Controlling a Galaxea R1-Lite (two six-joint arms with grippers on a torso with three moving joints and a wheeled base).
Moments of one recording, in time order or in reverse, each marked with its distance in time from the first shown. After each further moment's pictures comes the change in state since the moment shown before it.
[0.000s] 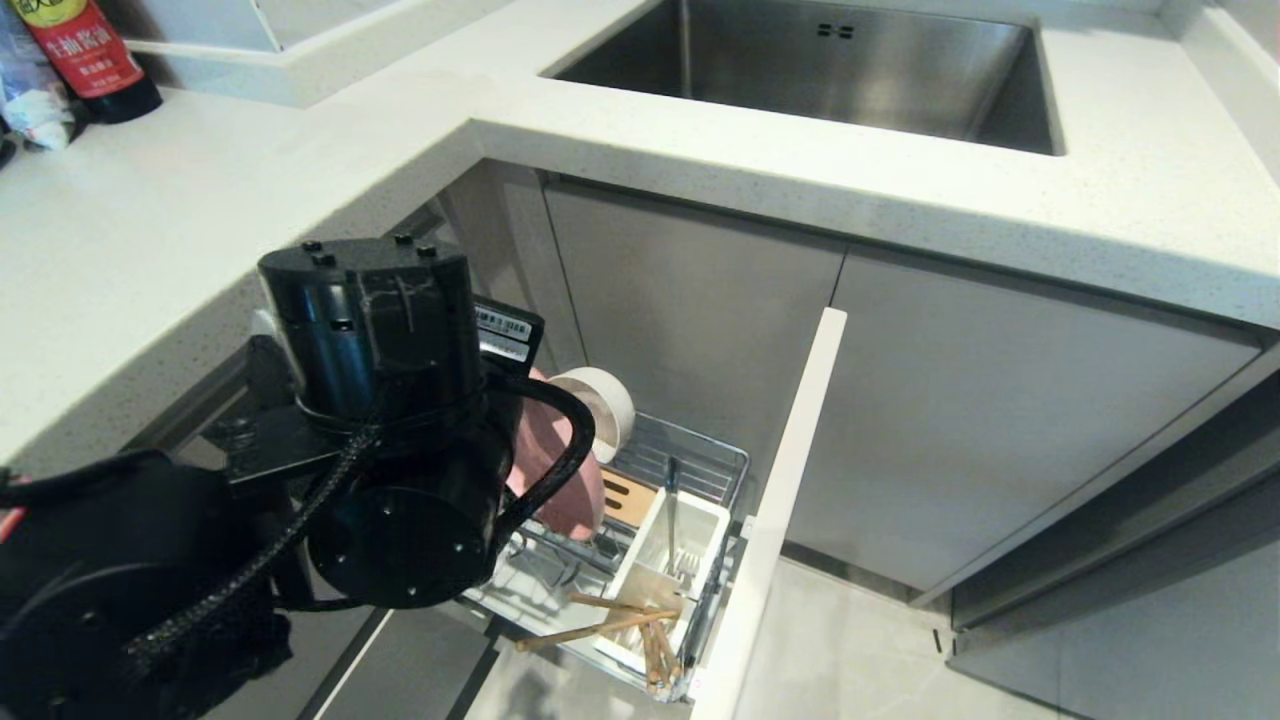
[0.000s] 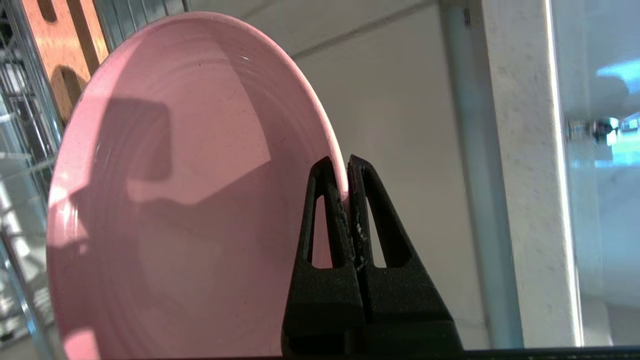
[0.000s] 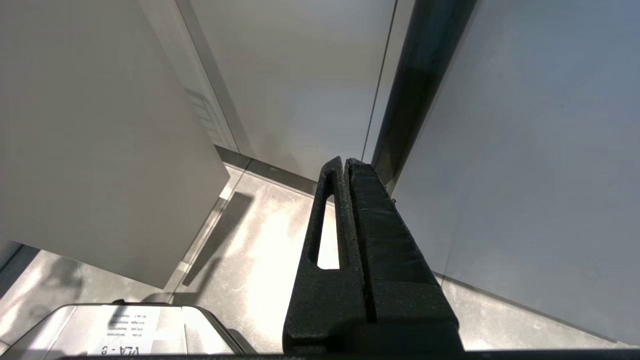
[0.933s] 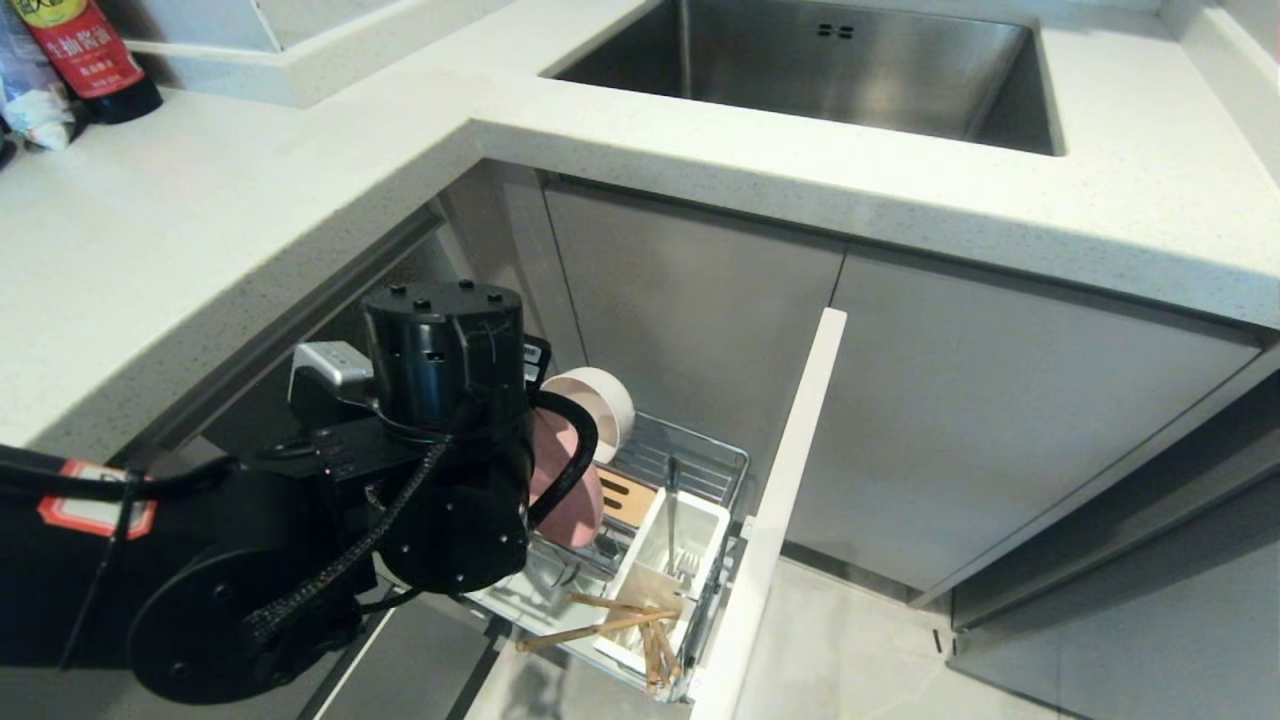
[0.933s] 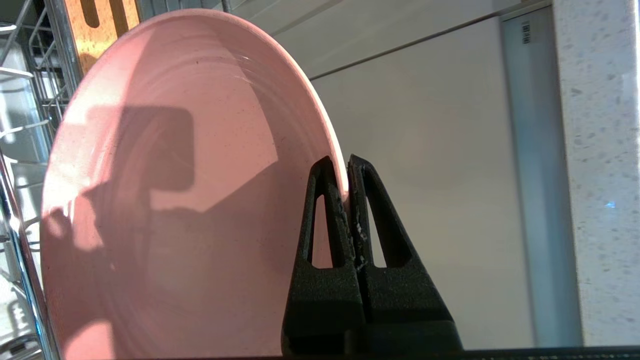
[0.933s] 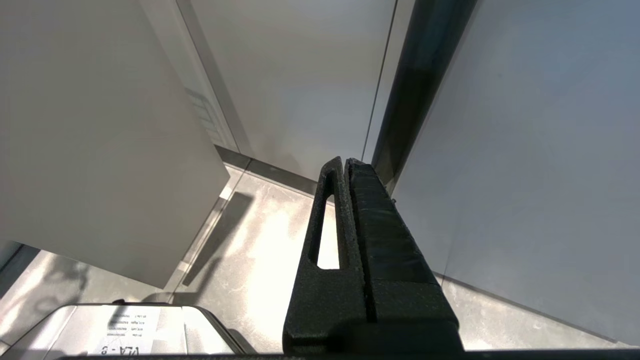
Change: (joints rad) left arm 0.056 0.080 0.014 -0.019 0.002 -0.065; right arm 0.000 0.000 0.000 0.000 0.000 0.000
